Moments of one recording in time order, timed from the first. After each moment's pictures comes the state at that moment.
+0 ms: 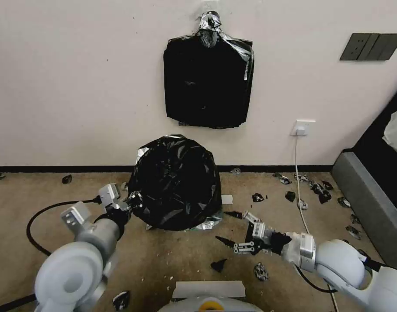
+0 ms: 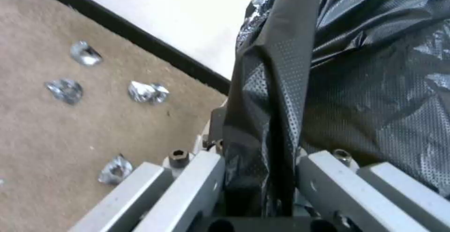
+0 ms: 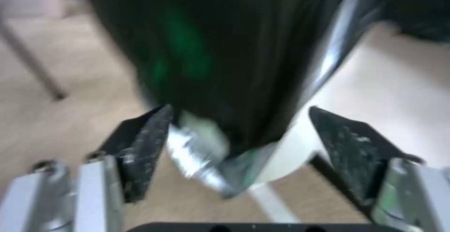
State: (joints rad) left arm 1.56 -1.16 -0.52 -2.39 -1.16 0.42 -0.66; right arm -1.31 0.51 0.00 2.06 0.49 0.21 -0.24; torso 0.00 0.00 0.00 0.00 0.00
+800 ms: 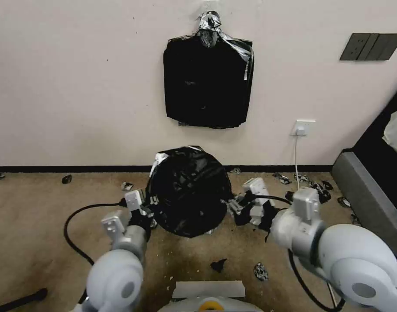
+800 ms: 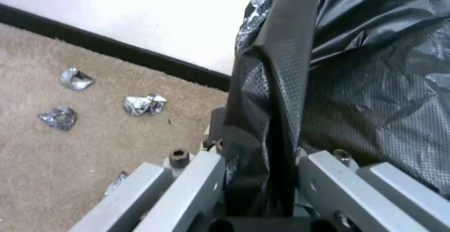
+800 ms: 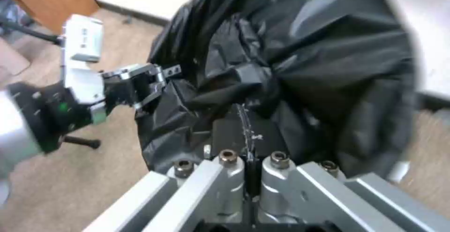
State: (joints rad) left arm 1.52 -1.21 -0.23 -2.27 -0.70 0.34 -0.62; right arm -0.94 0.63 -0.12 2.47 1.35 -0.60 0.53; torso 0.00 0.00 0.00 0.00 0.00
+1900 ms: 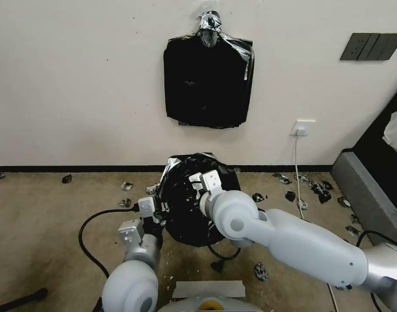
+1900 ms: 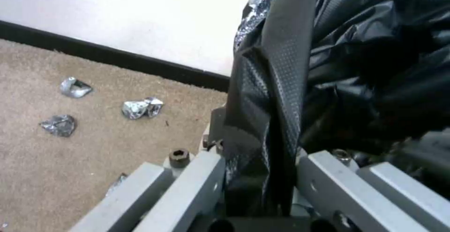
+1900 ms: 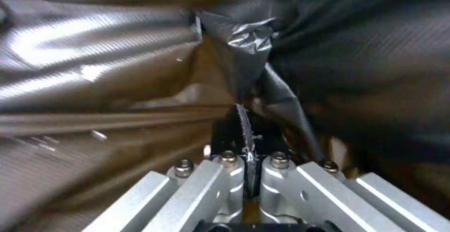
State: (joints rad) left arm 1.55 -1.23 -0.17 -2.29 -0.58 0.34 -0.61; right arm -0.49 1.05 -0.63 2.00 1.44 -0.72 1.04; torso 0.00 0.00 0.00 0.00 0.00
